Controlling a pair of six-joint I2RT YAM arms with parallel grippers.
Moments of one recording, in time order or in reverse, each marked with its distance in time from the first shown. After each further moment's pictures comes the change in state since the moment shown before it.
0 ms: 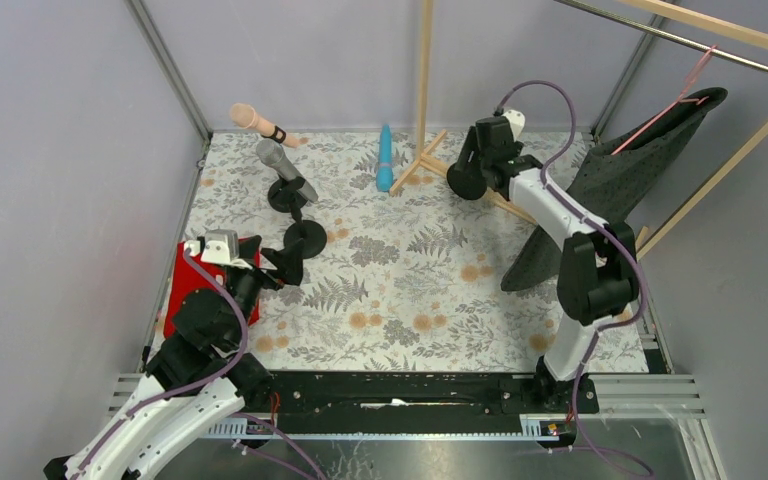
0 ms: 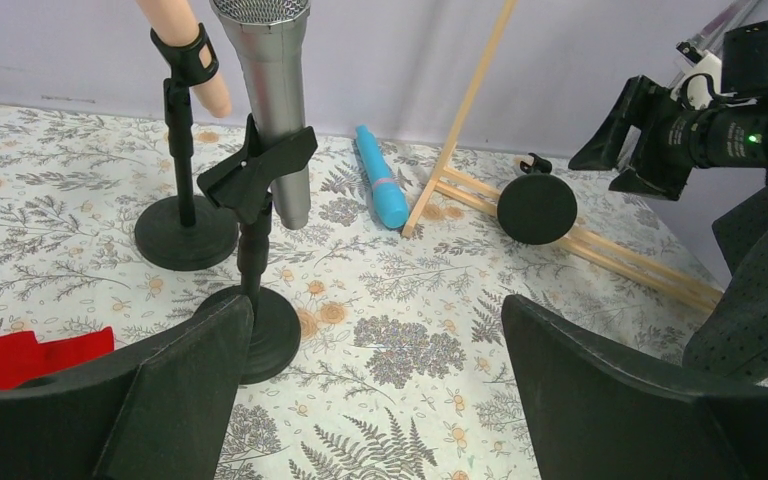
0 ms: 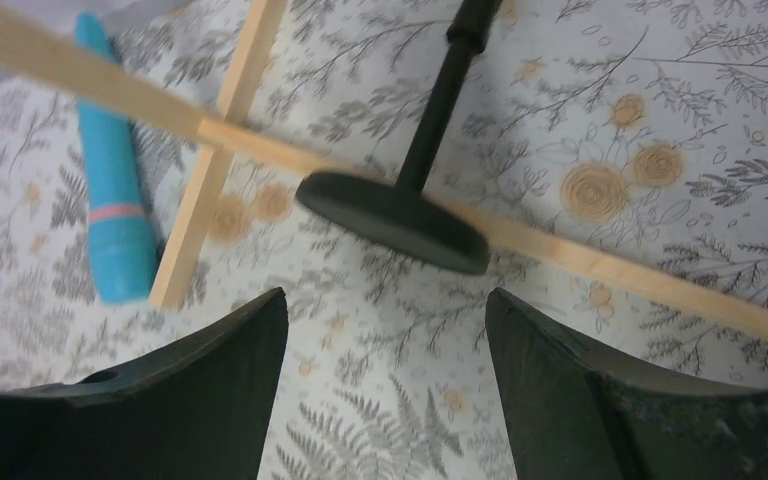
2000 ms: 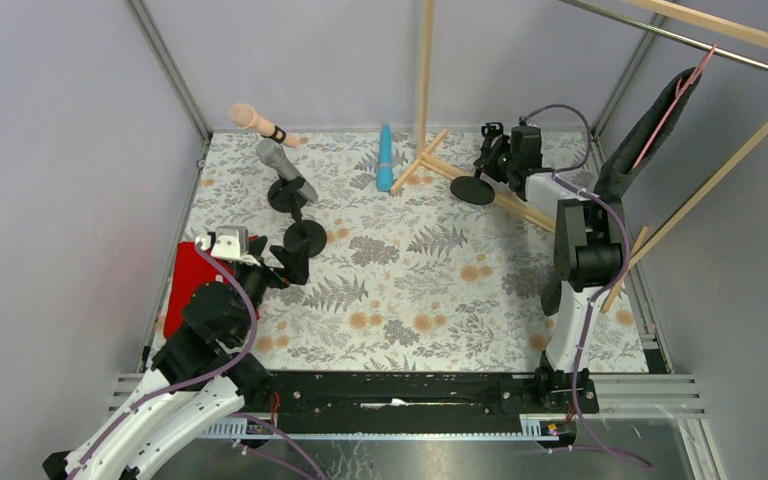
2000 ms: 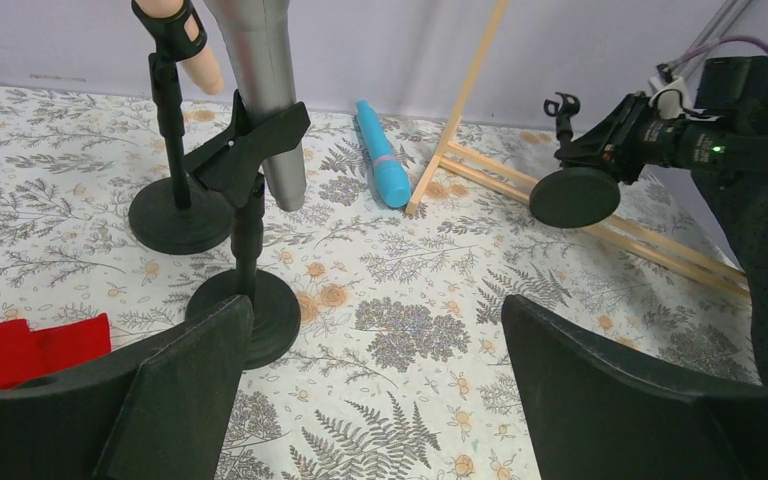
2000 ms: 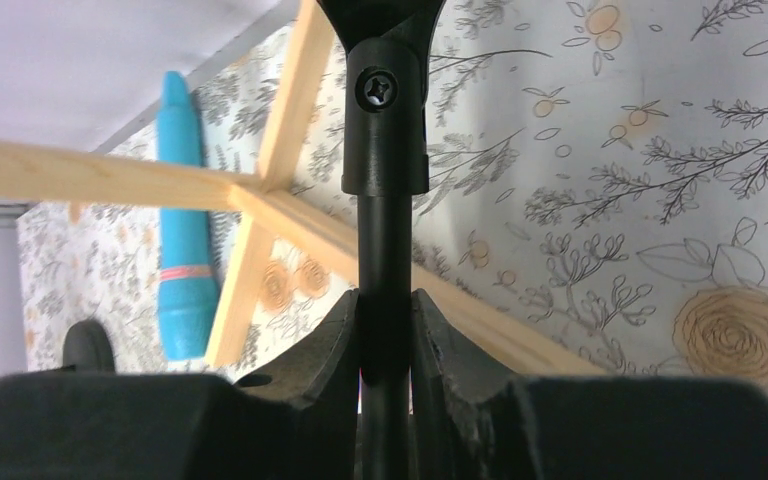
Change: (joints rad) left arm 0.000 0.048 0.000 -0.011 0.012 -0.010; right arm -0.247 0.309 0.017 0.380 -0.450 0.166
